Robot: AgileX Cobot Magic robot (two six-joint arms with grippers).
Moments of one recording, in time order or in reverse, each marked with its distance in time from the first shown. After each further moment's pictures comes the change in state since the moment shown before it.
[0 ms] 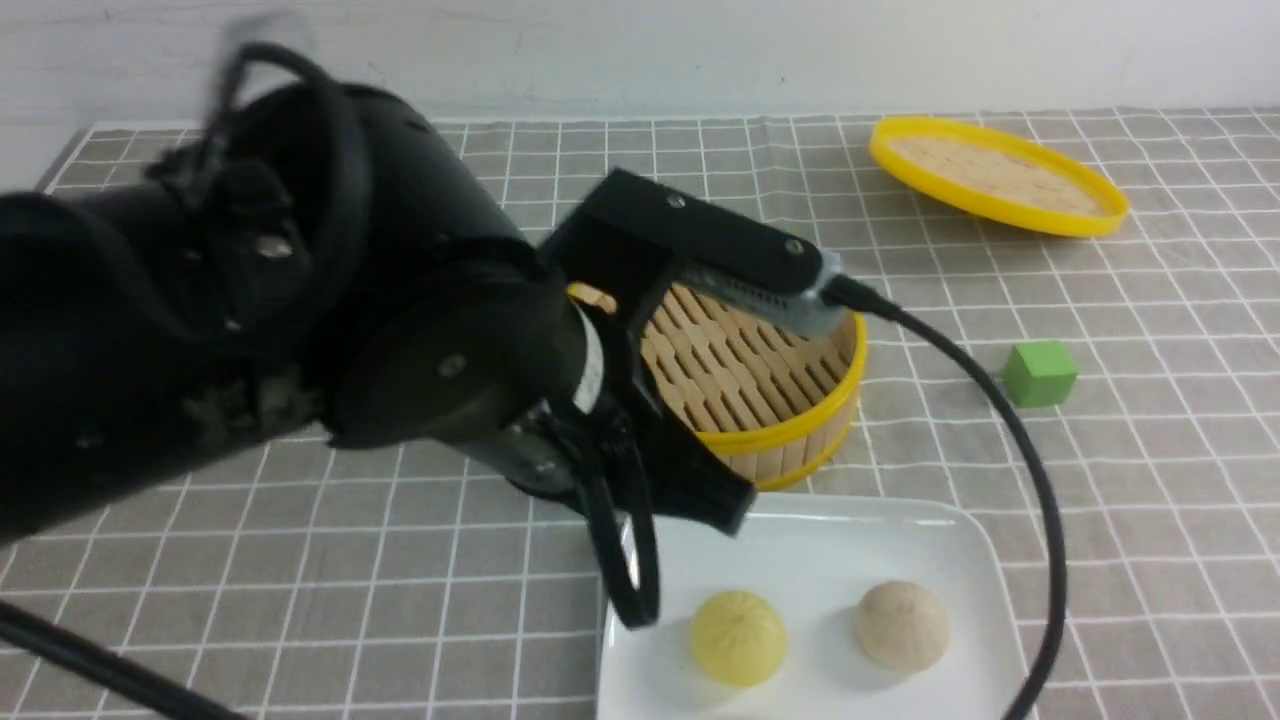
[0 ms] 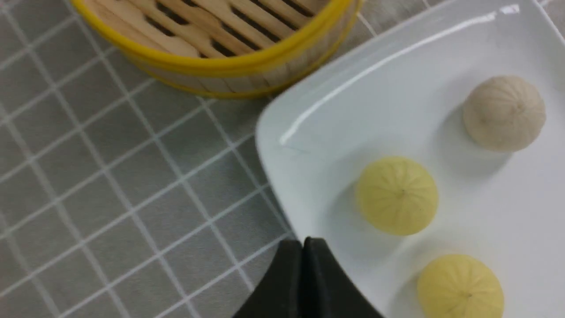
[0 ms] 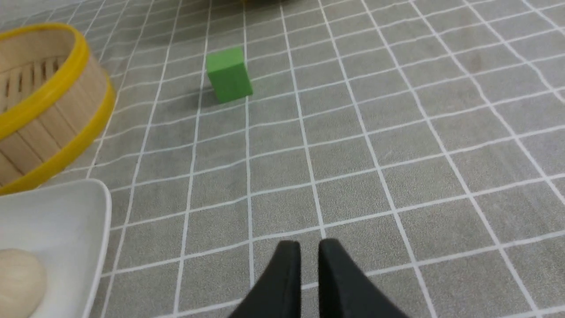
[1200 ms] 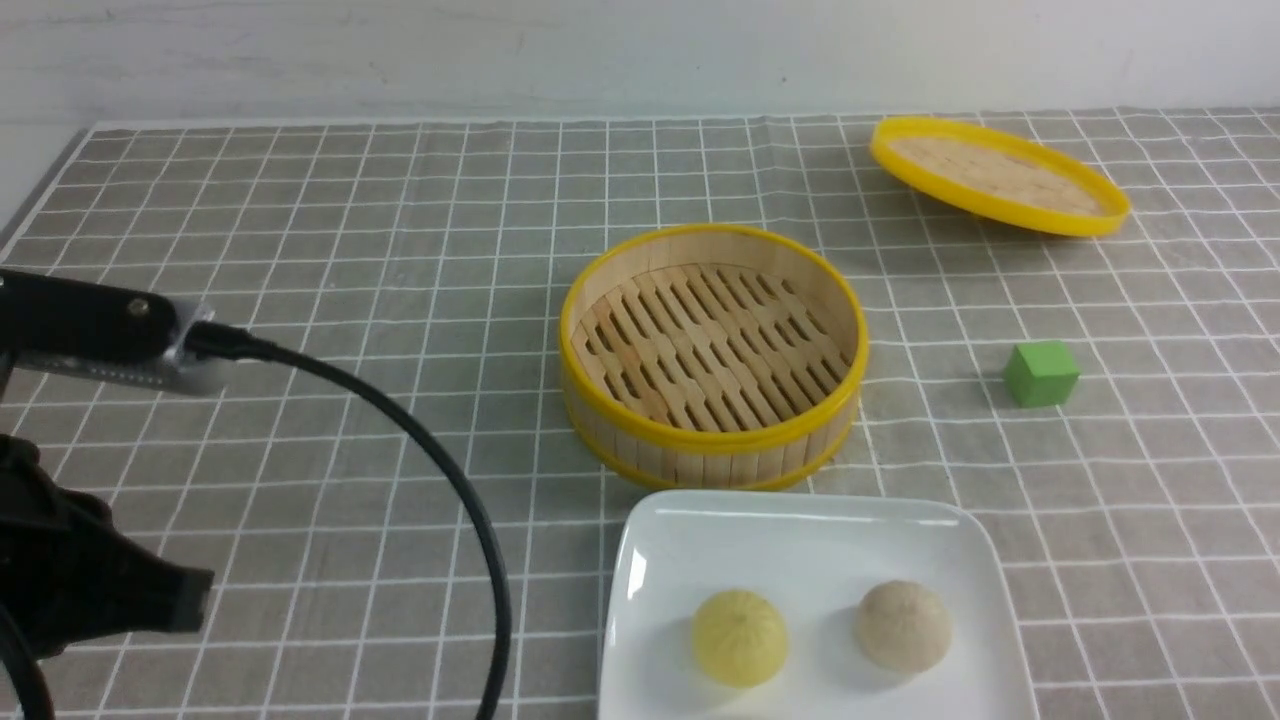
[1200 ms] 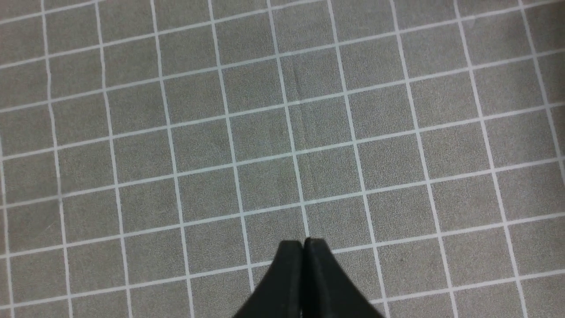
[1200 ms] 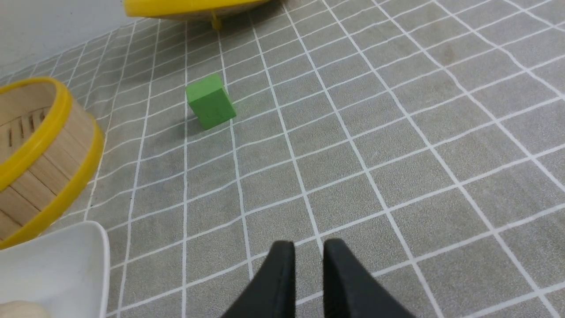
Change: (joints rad) right arm -0.090 0.000 0.004 0.113 -0.014 0.000; left arm 0.478 -0.515 0.401 -0.079 0.106 0.158
